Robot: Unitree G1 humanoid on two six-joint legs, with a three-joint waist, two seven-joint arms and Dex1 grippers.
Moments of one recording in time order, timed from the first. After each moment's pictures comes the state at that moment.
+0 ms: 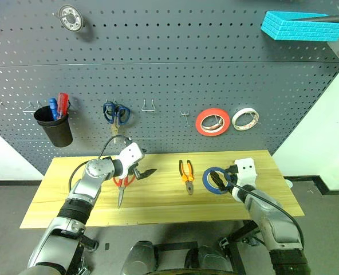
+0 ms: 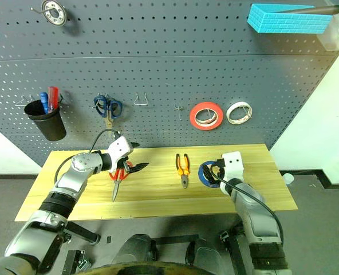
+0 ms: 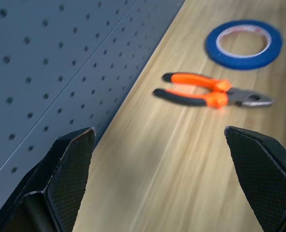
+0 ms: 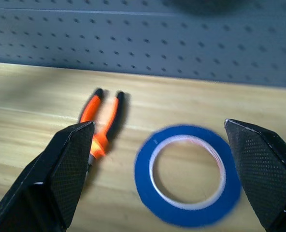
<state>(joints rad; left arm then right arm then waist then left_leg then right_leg) -0.40 0.43 -0.18 0.43 0.01 -0.04 -0.88 -0.01 -0.26 -0.03 -0.09 0.22 0.48 0.30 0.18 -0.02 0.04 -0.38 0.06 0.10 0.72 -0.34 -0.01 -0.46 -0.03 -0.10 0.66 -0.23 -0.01</state>
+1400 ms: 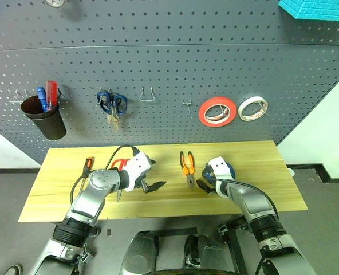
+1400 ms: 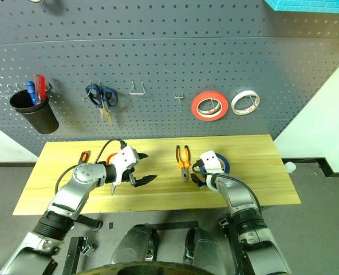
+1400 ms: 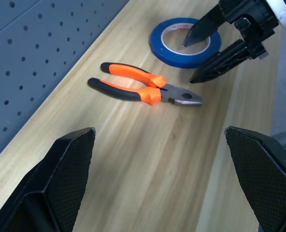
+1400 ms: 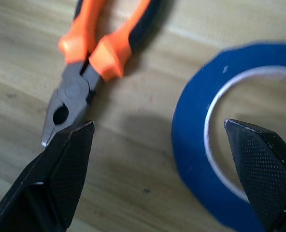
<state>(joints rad) -0.22 0.44 -0.22 0.02 -0.03 0.25 -0.88 -0.28 -0.26 0.11 0.33 0.06 0.63 0.39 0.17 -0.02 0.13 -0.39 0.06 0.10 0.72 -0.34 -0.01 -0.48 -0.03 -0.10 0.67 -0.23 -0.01</state>
